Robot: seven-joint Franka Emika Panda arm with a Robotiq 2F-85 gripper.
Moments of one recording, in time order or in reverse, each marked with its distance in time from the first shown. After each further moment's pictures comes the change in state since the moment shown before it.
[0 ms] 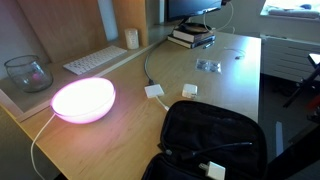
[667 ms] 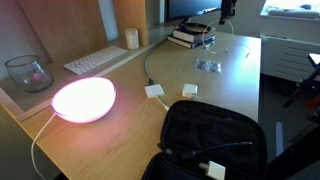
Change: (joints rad) arm -0.023 0.017 0.116 -0.092 0.258 0.061 -0.270
